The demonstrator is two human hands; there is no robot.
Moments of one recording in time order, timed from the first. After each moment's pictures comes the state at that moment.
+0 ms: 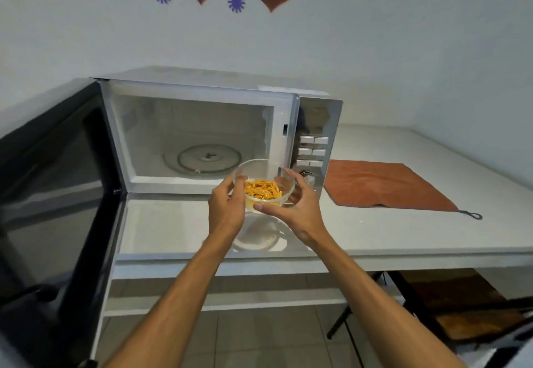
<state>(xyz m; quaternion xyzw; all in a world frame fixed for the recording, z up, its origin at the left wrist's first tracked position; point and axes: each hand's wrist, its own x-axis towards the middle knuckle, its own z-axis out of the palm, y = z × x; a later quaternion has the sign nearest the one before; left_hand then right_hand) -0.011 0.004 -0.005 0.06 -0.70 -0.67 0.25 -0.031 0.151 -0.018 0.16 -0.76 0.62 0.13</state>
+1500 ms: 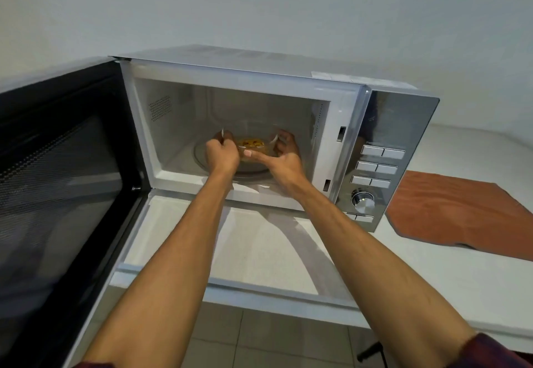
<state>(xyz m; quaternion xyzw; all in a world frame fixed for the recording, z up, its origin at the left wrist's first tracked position) -0.156 -0.080 0.024 0.26 -0.66 -0.63 0.31 -0.189 0.035 0.003 0.19 -0.71 0.68 0.02</state>
